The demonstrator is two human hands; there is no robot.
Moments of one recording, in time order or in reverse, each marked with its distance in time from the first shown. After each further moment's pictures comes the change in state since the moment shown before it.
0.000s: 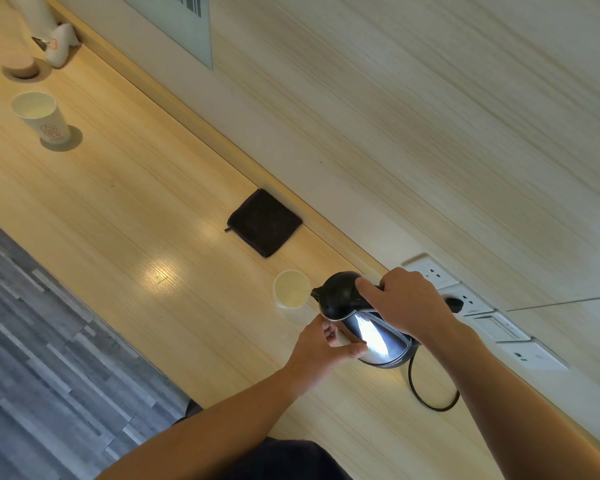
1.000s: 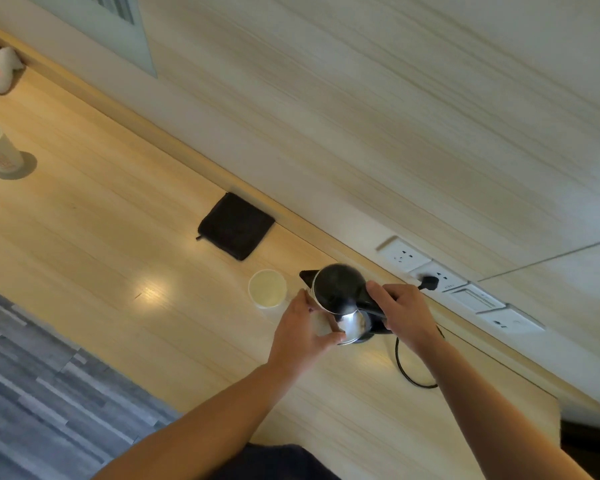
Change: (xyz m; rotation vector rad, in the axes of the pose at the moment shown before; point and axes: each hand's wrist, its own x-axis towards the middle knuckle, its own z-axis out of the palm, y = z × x) left_hand 0.015 0.015 0.007 0.589 0.159 0.313; right_hand -0.002 0.082 0.069 0.742 0.242 -0.036
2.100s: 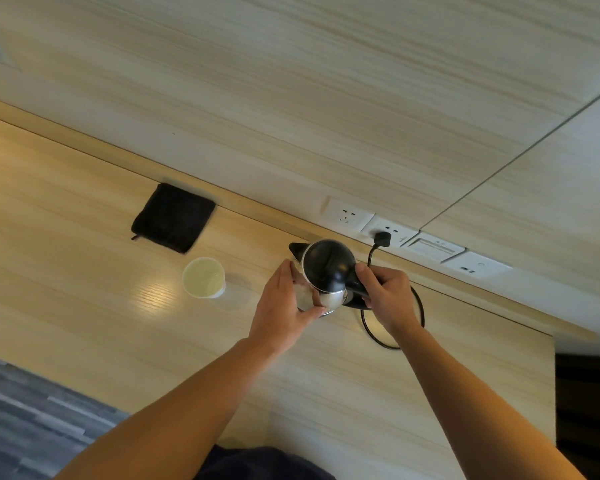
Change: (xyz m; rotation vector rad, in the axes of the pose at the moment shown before) left_hand 0.025 0.015 0.071 0.327 -0.043 0.169; right_hand 0.001 0.124 -0.016 0.369 0.233 0.052
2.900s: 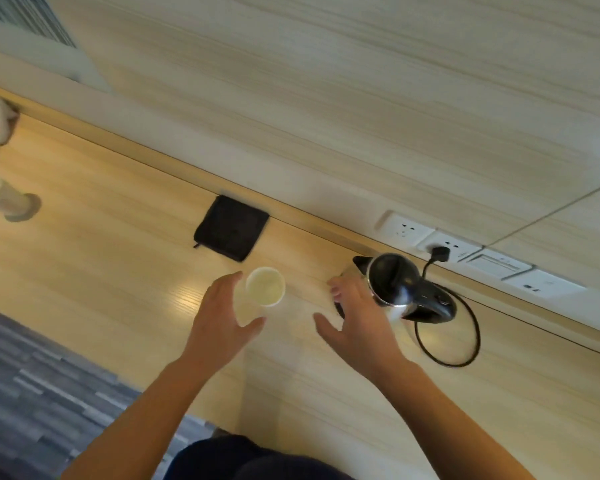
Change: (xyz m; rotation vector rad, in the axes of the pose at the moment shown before) left_hand -0.050 -0.078 -0.172 0.212 0.055 -0.235; right_hand -0.068 -0.101 0.108 -0.475 -0.239 -0.296
